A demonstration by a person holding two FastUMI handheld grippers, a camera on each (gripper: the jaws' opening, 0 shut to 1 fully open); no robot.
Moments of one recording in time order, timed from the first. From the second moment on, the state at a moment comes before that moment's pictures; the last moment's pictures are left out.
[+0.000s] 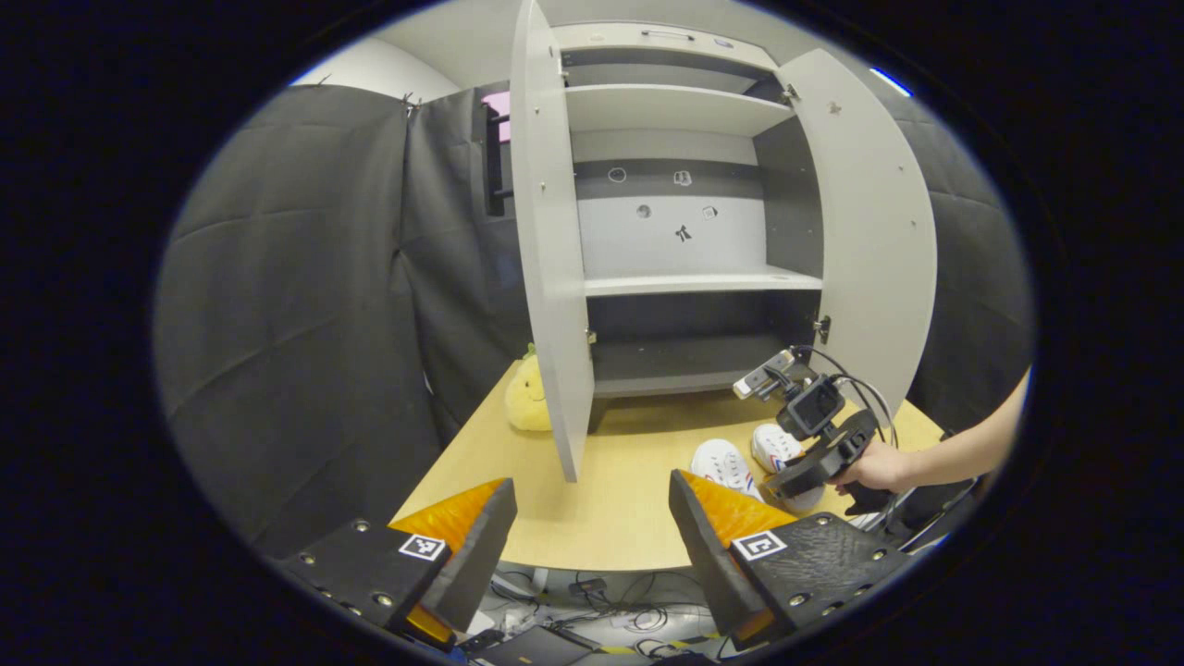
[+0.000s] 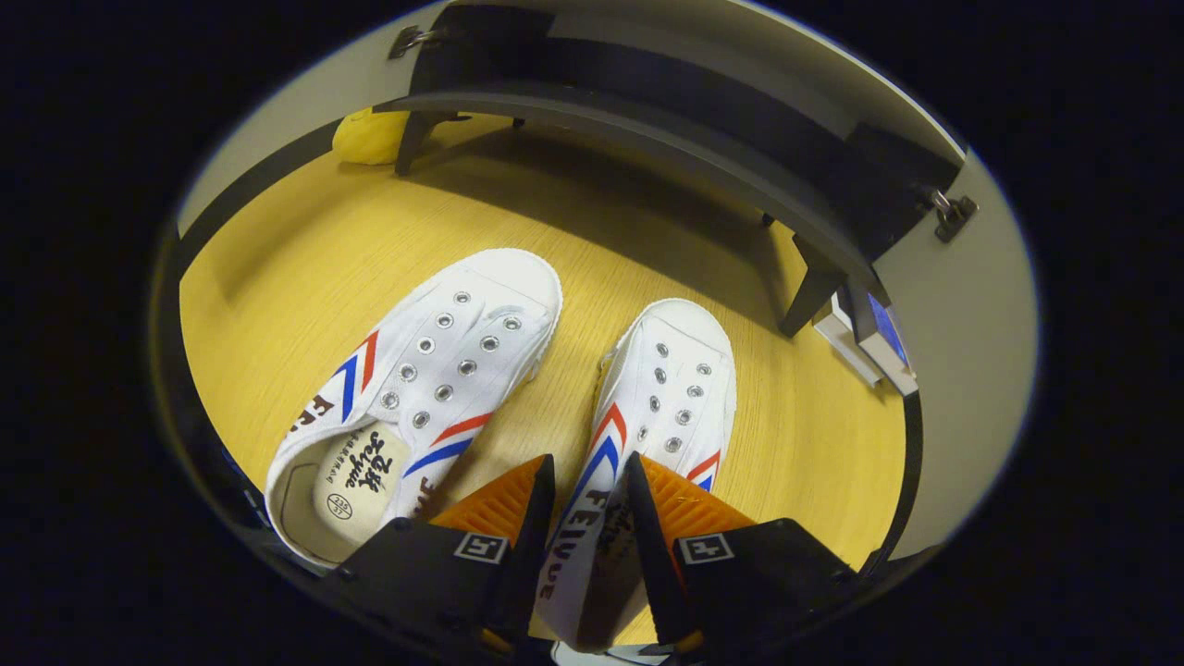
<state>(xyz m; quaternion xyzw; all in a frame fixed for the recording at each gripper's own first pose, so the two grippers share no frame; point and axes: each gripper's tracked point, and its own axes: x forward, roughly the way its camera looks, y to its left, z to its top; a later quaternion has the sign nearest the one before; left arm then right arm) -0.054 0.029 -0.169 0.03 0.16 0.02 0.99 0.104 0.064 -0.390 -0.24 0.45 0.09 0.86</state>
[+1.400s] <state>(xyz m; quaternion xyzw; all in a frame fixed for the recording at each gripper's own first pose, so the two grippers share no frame) -0.019 -0.024 -0.139 0.08 0.09 -0.09 0.99 0.091 0.056 -0.195 -0.06 0.28 0.07 0.96</state>
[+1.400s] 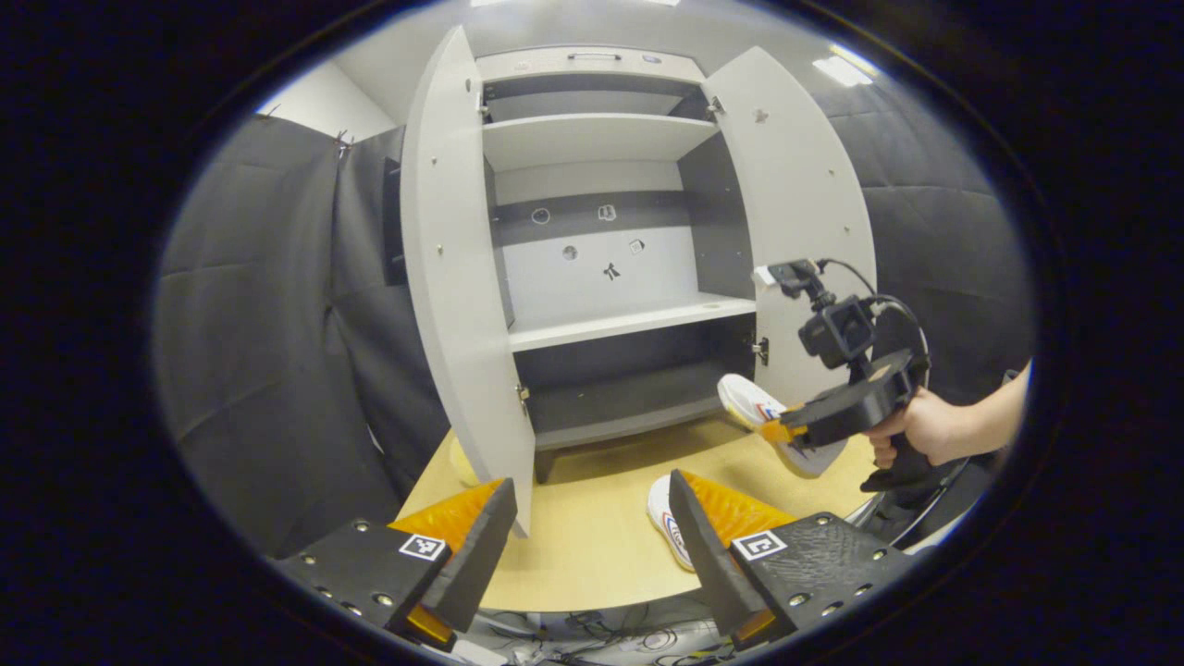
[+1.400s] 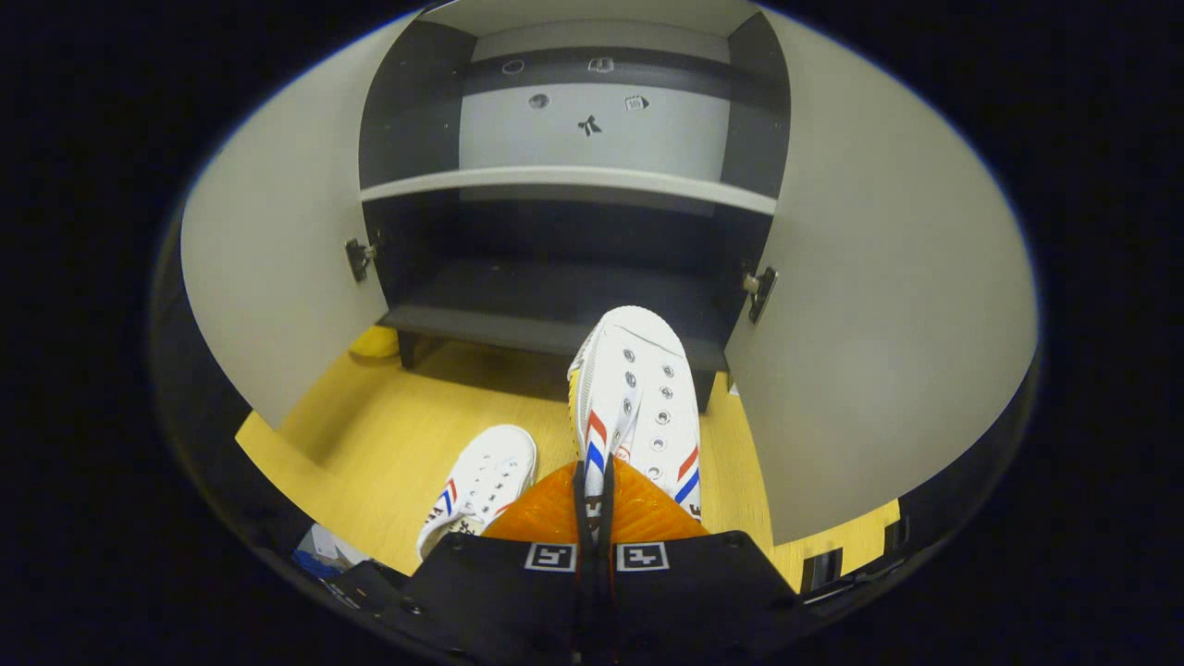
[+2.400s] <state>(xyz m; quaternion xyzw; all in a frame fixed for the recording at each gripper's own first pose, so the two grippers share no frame) 0.027 -0.033 -0.077 0.05 0.05 -0.08 0.99 0.230 0.075 0.041 -0.04 0.08 0.07 0.99</state>
